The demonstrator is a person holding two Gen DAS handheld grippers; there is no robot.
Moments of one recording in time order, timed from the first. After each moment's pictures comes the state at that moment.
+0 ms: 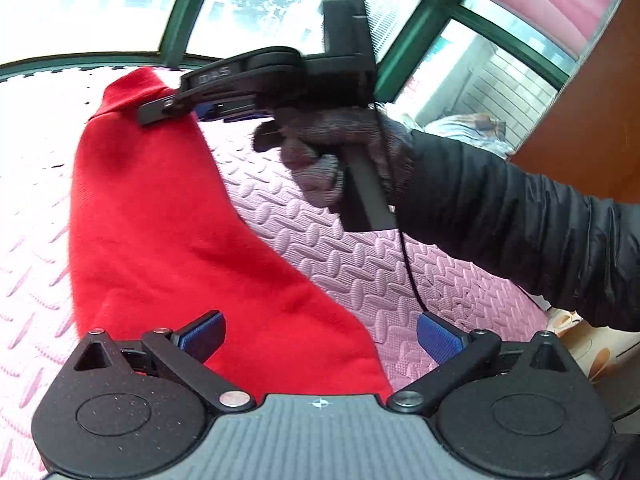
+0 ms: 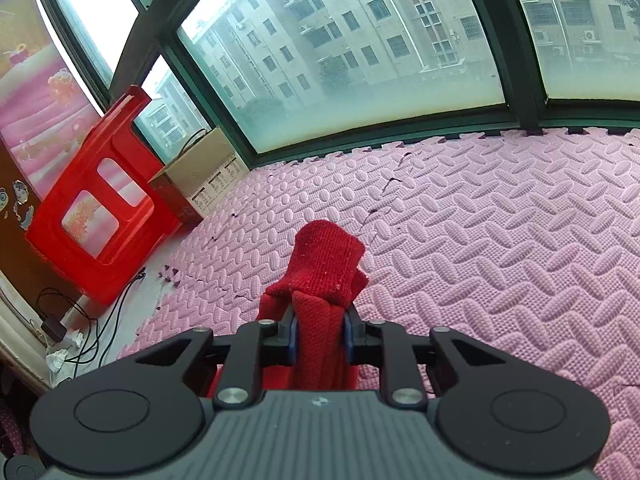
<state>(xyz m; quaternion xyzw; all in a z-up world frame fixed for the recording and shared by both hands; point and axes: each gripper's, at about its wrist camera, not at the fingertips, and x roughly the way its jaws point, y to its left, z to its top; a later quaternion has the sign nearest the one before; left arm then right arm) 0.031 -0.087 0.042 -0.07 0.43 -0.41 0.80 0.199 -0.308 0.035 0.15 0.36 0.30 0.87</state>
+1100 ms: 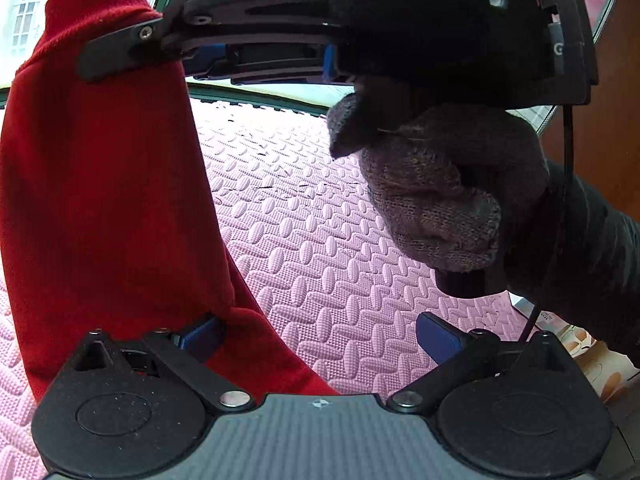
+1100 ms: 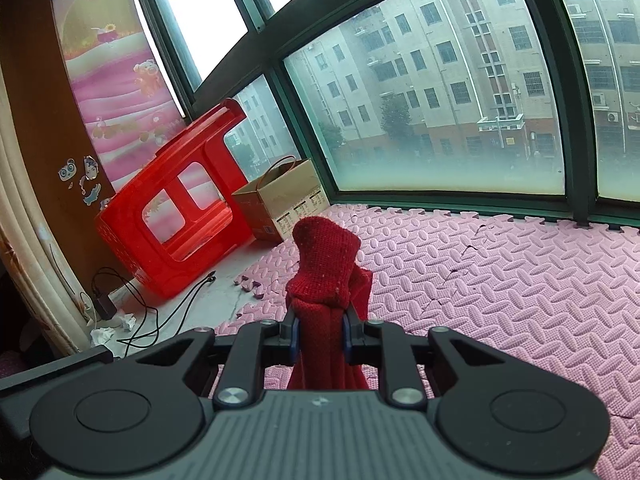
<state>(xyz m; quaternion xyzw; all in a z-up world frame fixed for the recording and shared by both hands) 0.075 -0.147 0.032 -0.05 0.40 -0.43 0.81 0.138 -0.292 0.106 0.10 0.29 0.37 0.88</state>
